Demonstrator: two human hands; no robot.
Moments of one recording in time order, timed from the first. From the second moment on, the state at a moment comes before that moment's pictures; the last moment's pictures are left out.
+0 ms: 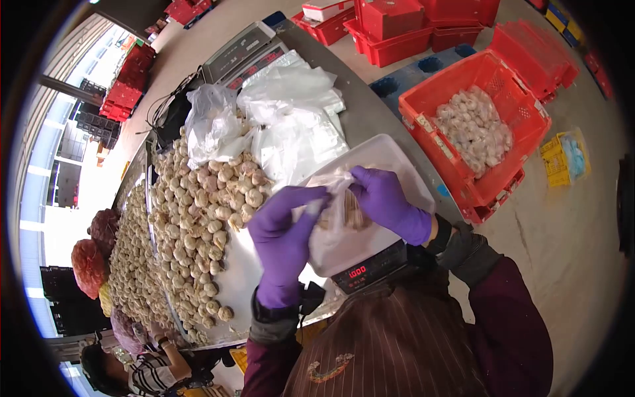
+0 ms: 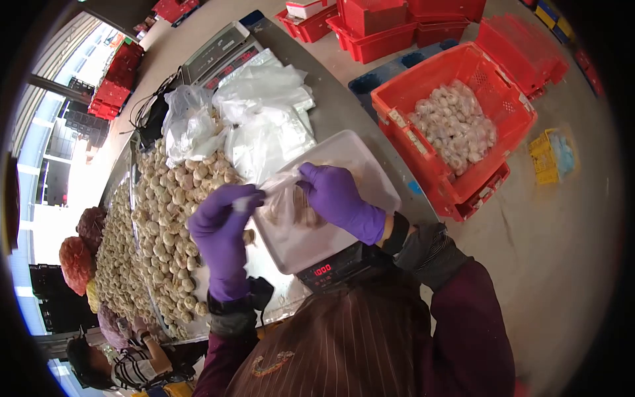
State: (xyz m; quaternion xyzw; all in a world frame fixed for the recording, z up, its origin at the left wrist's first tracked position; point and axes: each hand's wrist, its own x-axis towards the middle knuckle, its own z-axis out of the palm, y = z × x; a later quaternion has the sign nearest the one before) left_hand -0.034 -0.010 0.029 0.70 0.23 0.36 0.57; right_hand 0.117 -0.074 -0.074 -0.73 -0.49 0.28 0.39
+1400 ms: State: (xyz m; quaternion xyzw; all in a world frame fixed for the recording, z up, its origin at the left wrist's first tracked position) left_hand 0.014 0.234 -0.193 0.77 0.40 0.05 0.49; right_hand 0.336 0.112 -0.128 -0.56 -0.66 0.12 0.48
